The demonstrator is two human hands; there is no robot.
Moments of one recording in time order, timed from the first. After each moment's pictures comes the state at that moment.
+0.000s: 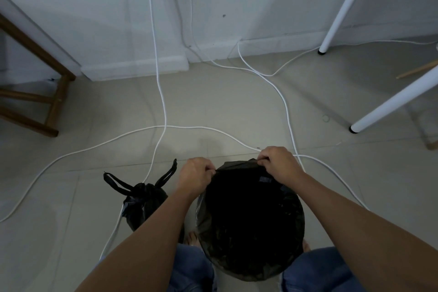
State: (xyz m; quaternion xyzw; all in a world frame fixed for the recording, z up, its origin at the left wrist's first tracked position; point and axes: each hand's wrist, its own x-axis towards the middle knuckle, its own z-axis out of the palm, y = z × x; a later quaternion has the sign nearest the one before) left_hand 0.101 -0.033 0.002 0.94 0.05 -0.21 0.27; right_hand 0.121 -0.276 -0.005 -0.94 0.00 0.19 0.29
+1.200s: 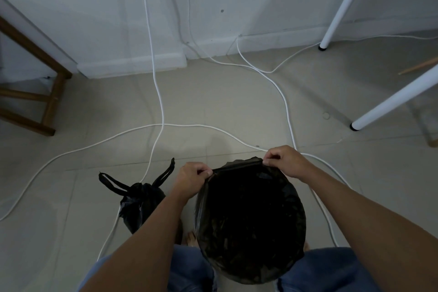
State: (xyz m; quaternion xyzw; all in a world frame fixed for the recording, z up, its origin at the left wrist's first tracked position) left_hand 0.096 -0.025 -0.014 0.87 0.12 -0.24 0.40; right_hand 0.129 -0.310 -0.023 -0.86 0.04 0.28 0.42
